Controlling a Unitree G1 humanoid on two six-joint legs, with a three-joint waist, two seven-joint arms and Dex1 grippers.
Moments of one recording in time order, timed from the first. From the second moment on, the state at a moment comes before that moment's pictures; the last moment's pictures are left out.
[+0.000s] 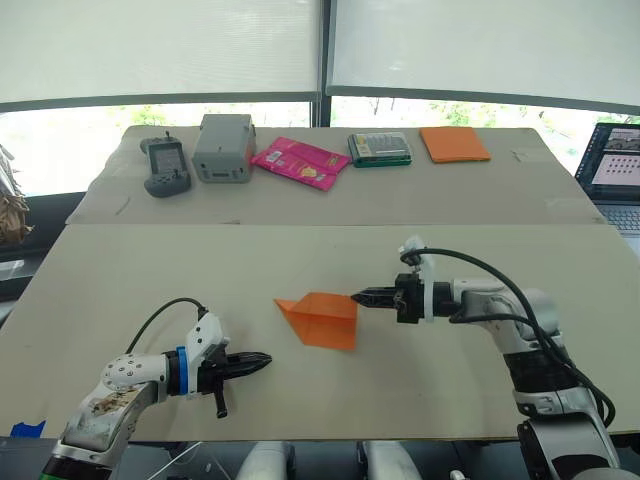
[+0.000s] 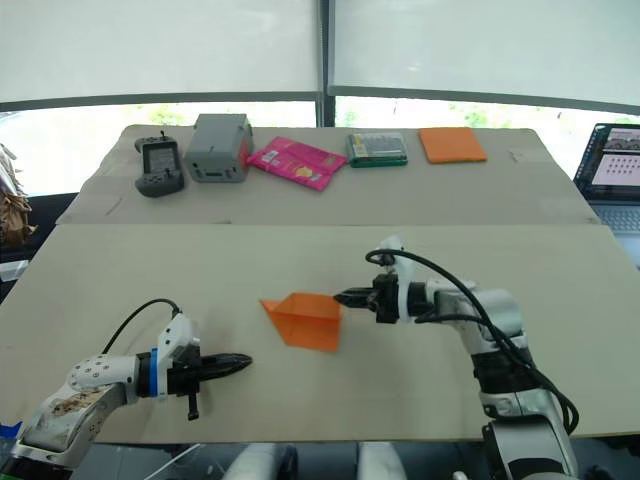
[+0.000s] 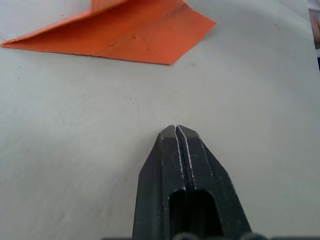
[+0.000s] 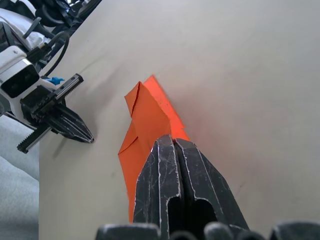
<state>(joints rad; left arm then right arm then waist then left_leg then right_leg) 0.06 0.70 -0.02 -0.20 -0.42 0.33 -1.08 -0.52 -0.49 0.07 -0.02 0.55 1.01 0.96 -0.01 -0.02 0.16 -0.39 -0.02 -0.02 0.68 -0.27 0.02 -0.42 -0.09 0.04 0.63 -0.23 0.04</state>
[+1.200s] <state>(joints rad) 0.01 0.73 0.23 -0.26 -0.72 0.55 -1.05 -0.46 -0.41 0.07 -0.06 0.61 0.85 0.94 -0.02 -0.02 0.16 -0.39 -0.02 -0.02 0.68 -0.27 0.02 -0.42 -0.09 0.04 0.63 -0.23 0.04</state>
